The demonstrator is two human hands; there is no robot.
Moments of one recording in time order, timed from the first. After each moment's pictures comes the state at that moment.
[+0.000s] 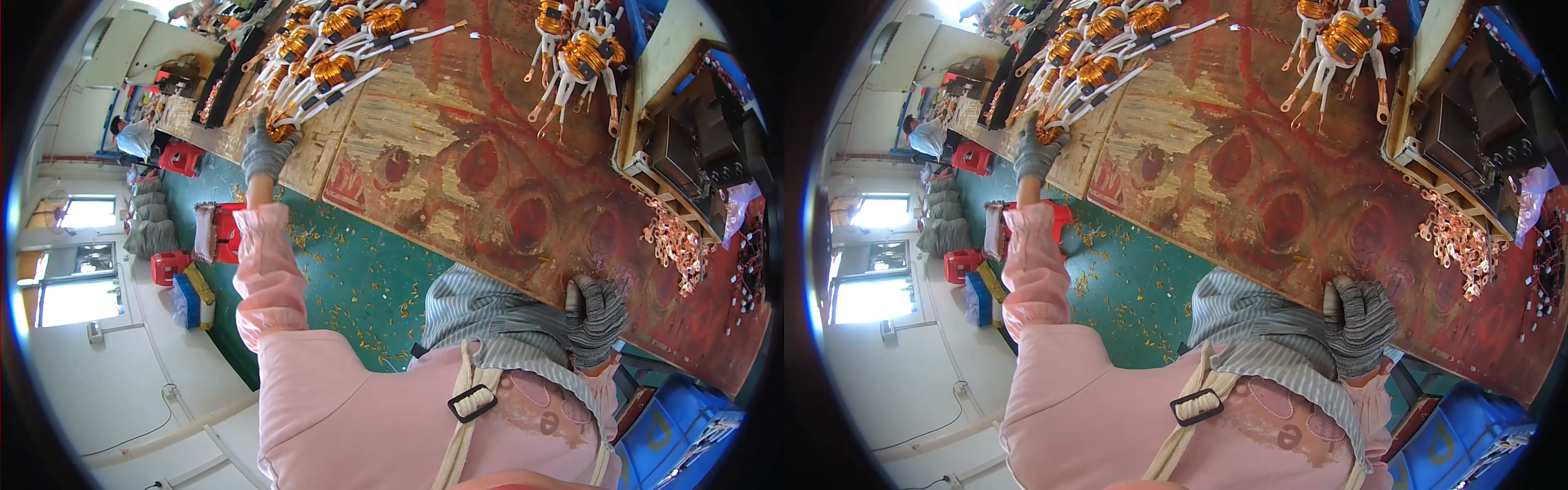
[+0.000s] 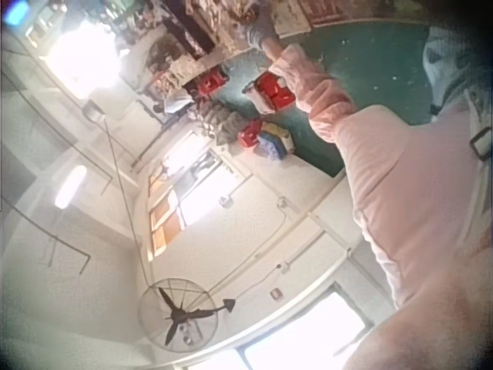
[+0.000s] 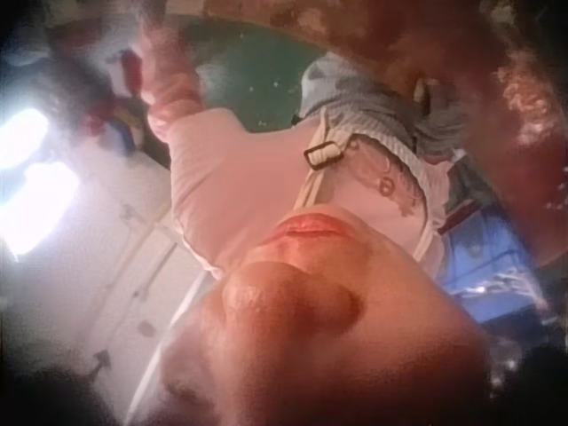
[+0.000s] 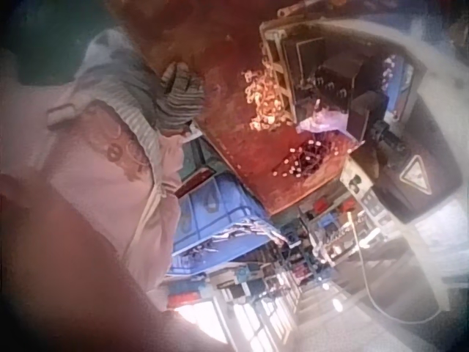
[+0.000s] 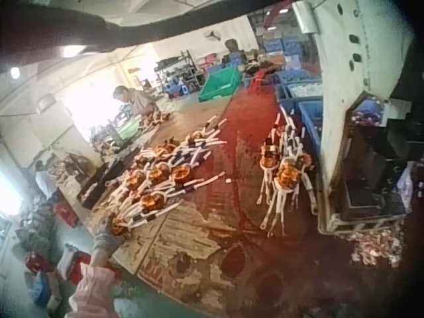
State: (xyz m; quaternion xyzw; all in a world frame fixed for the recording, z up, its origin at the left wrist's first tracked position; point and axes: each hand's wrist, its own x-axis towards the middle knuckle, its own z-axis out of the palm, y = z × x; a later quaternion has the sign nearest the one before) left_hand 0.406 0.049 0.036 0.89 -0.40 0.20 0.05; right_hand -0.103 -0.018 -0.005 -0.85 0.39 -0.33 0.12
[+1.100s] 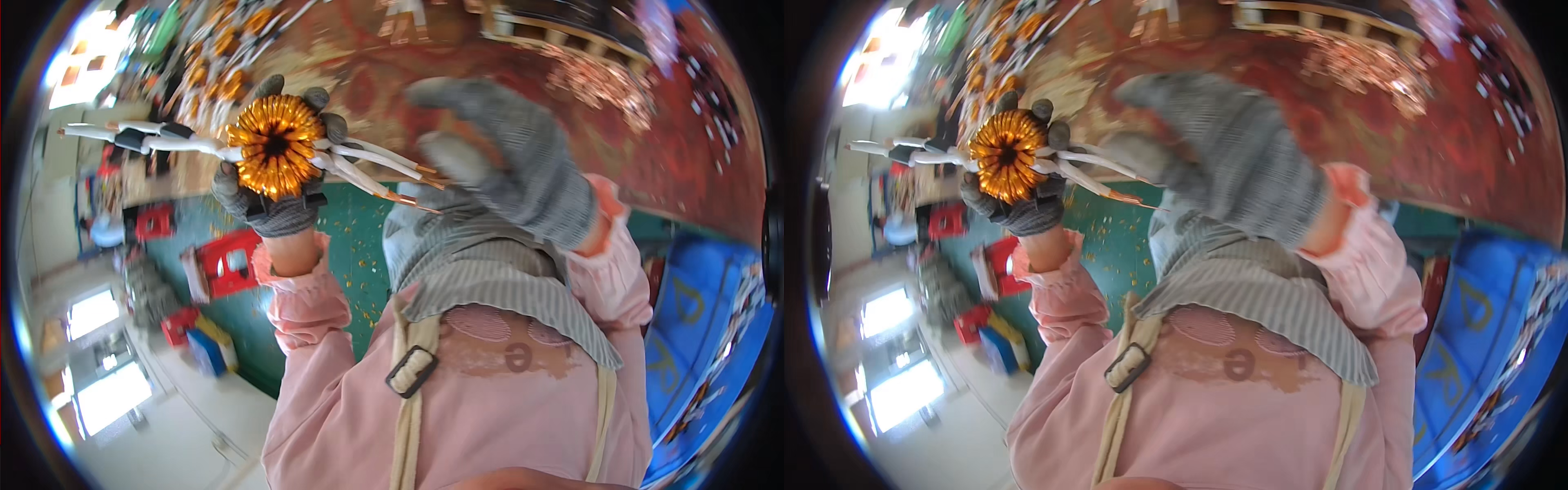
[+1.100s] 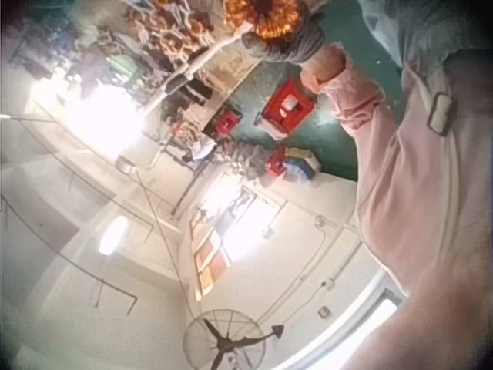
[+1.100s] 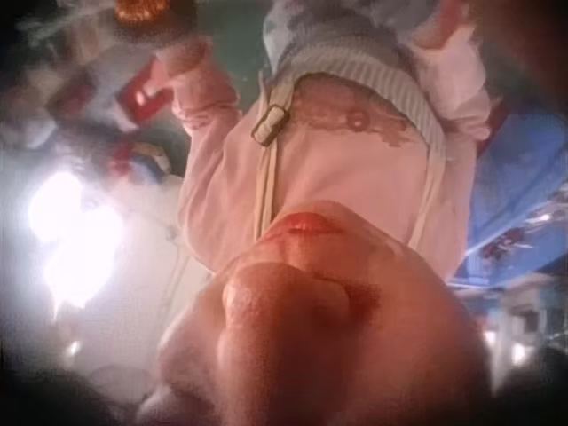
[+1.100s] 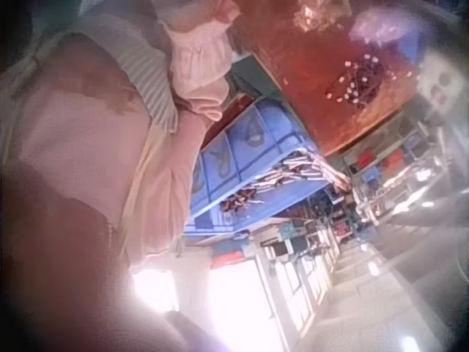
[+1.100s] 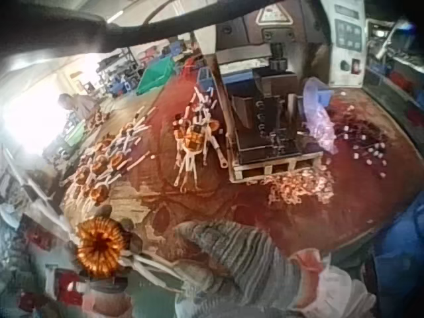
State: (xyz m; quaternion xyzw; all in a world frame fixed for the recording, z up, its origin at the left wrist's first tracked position) left_hand 0.139 0.032 0.074 0.15 -0.37 -0.64 0.66; right_hand -0.085 -0.038 0.054 -0.84 0.19 -0.45 0.24
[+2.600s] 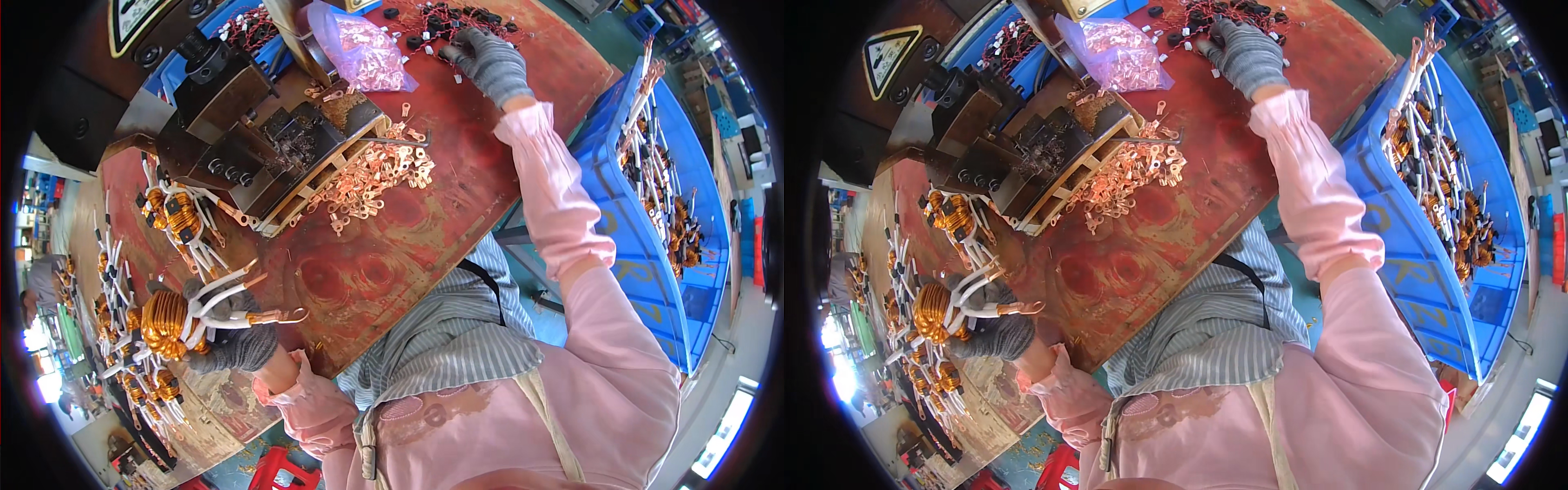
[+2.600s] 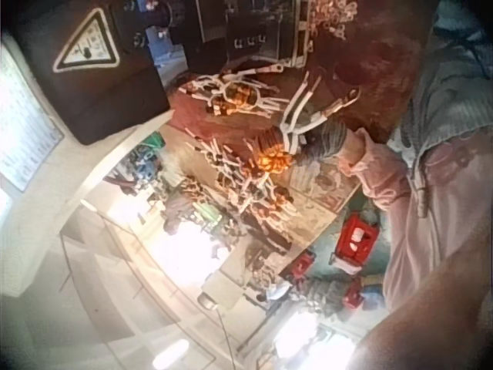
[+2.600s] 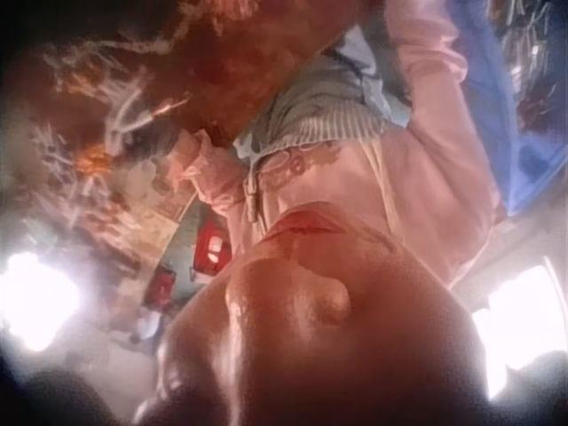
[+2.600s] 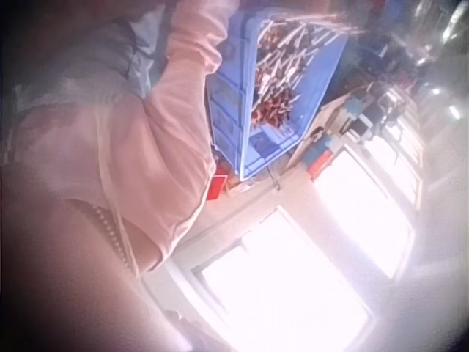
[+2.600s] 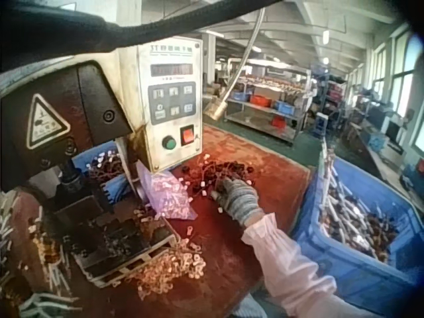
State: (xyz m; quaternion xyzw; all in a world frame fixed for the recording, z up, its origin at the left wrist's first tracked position) left_hand 0.057 -0.110 0.032 -0.03 -0.26 -0.68 0.69; right_hand -0.366 -0.195 0.021 -0.57 0.76 -0.28 -0.10
